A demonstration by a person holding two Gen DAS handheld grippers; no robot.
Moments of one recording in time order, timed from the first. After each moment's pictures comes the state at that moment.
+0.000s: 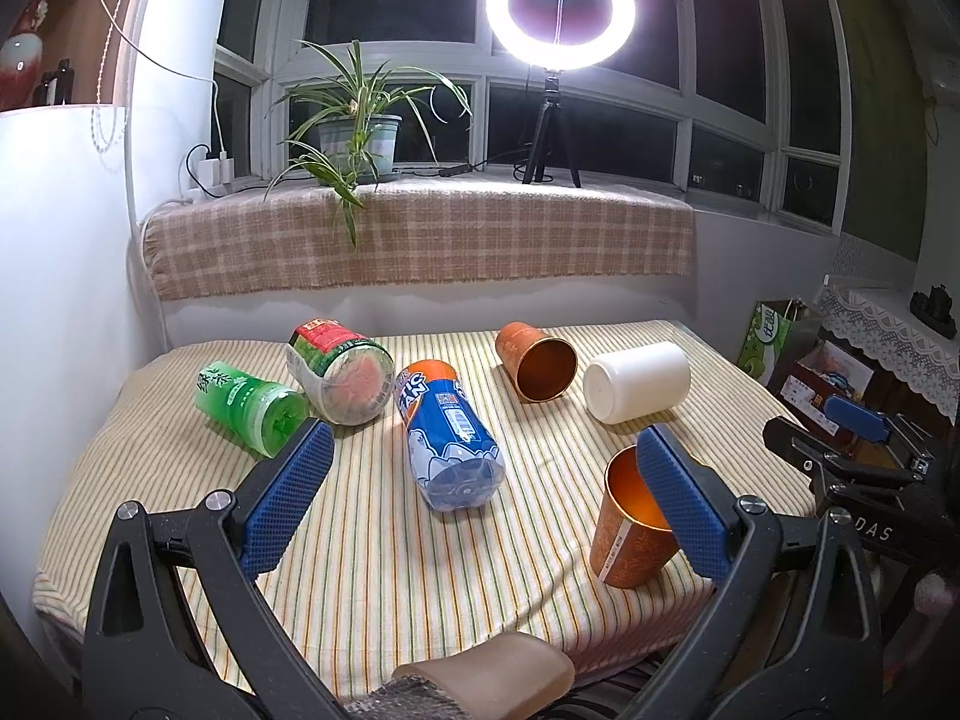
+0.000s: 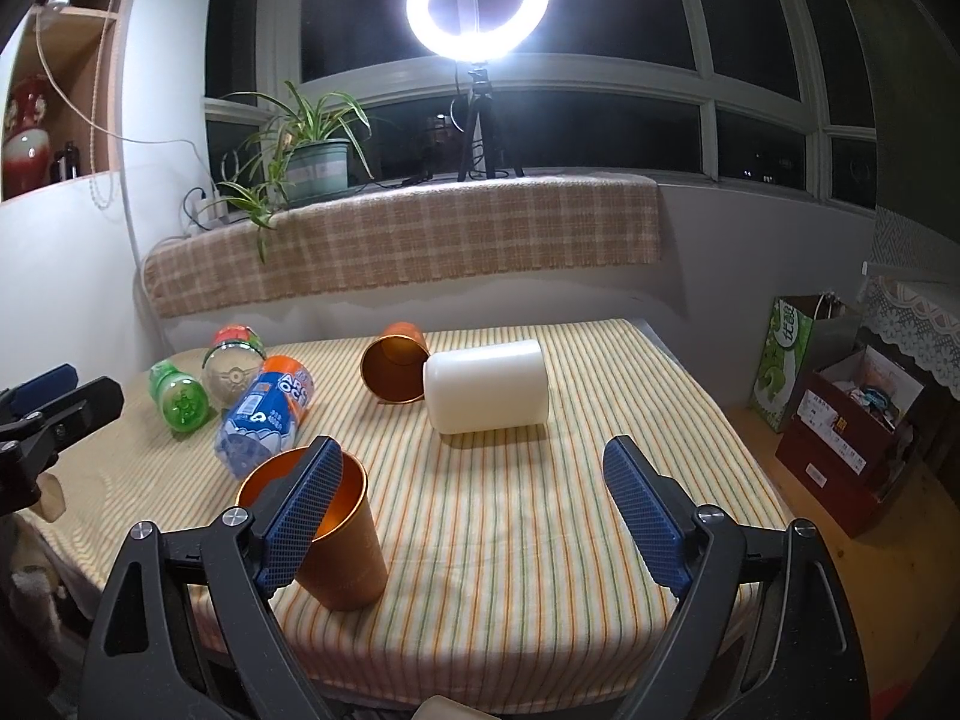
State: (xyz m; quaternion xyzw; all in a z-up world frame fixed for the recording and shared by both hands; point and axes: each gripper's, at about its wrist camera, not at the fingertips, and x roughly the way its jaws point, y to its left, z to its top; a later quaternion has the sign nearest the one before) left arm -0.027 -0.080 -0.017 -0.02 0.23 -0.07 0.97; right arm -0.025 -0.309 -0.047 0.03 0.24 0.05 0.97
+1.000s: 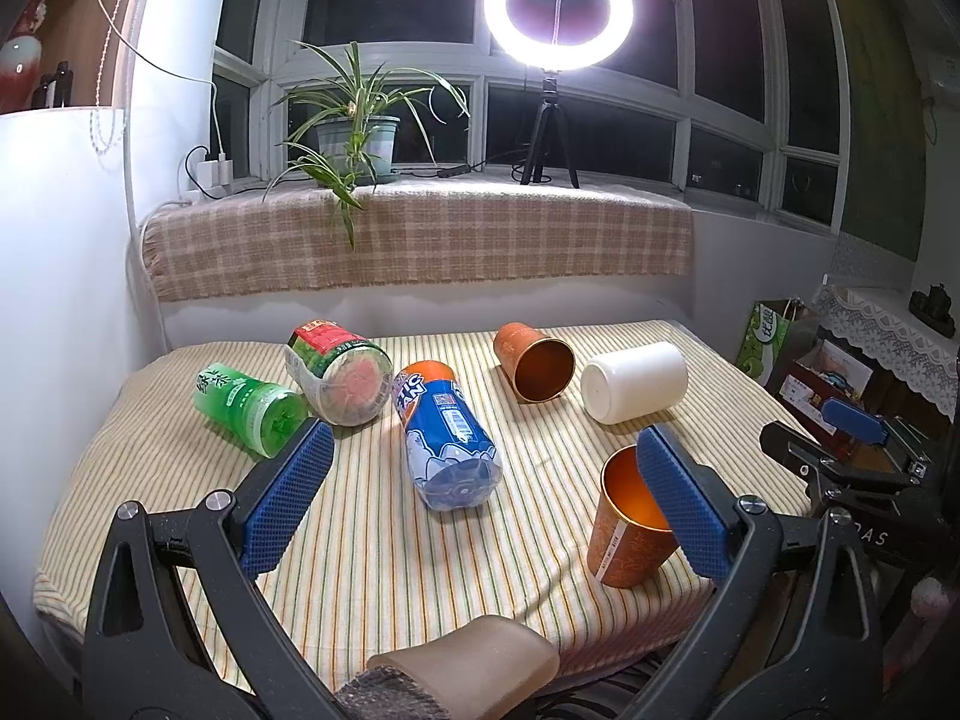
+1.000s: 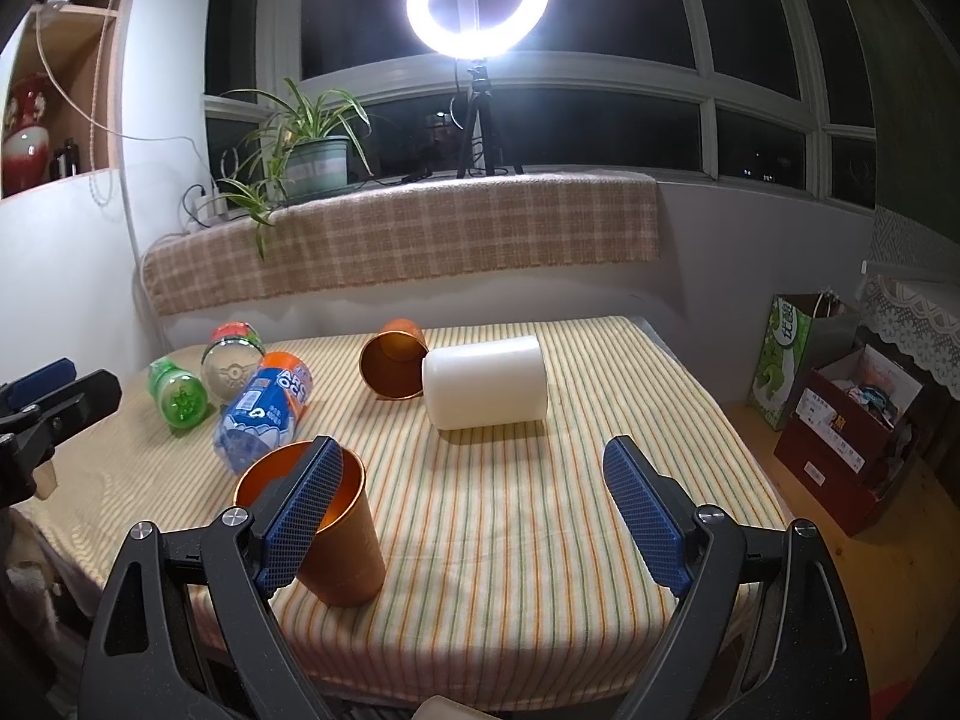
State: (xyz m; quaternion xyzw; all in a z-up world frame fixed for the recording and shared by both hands) left arm -0.028 -0.082 -0.015 -0.02 0.23 -0.06 0.97; right arm -0.026 -0.310 -0.047 0.03 0.24 0.05 0.97
